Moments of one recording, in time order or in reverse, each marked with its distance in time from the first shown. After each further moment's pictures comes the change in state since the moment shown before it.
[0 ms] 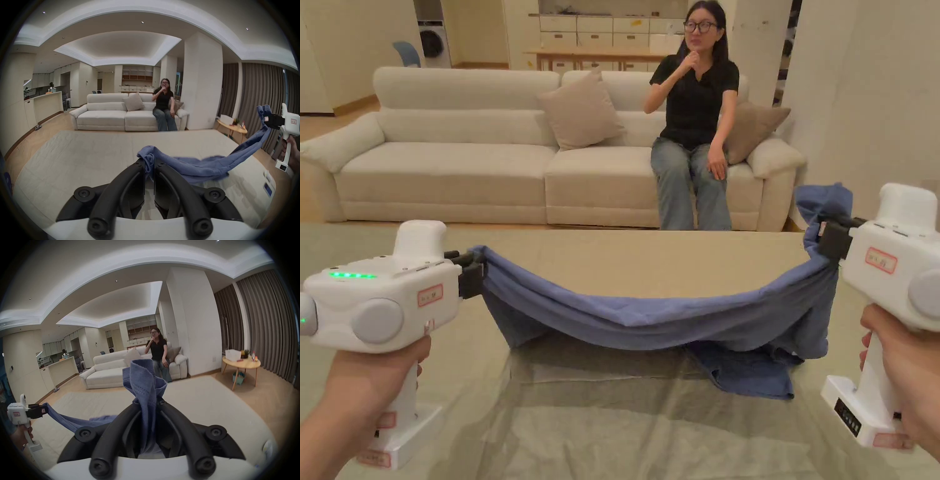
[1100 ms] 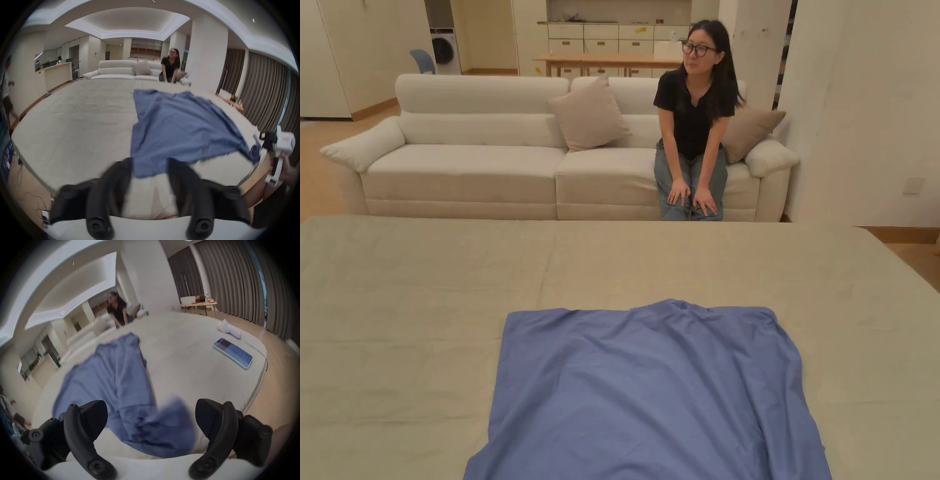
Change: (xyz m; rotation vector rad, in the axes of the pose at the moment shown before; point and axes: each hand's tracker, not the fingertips) left arm 0.024 -0.281 0.278 -0.181 0.055 0.177; right arm 0.058 -0.288 0.280 -0.234 -0.248 -0.289
